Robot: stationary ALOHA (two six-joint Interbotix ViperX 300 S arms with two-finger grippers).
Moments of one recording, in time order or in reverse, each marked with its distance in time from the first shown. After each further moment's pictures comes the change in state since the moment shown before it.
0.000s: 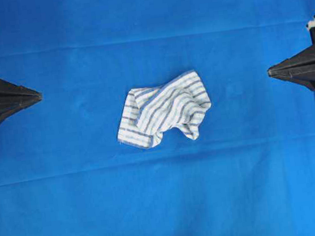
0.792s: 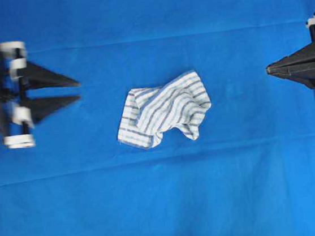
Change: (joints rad) left arm 0.025 0.347 -0.150 -0.012 -0.061 0.025; right arm -0.011 0.014 -0.017 -0.003 0.003 -0.009
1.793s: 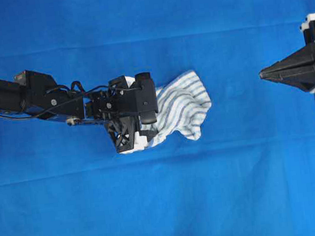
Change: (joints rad) left arm -0.003 0.885 -0.422 -0.002 0.230 -0.017; right arm 0.000 0.032 0.000 0.000 0.043 0.002
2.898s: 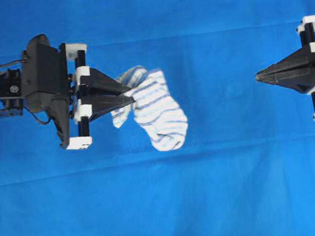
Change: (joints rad) left arm -0.032 -0.617 0.173 0.000 -0.170 0.020; right arm 0.000 0.034 0.000 0.000 0.008 -0.002
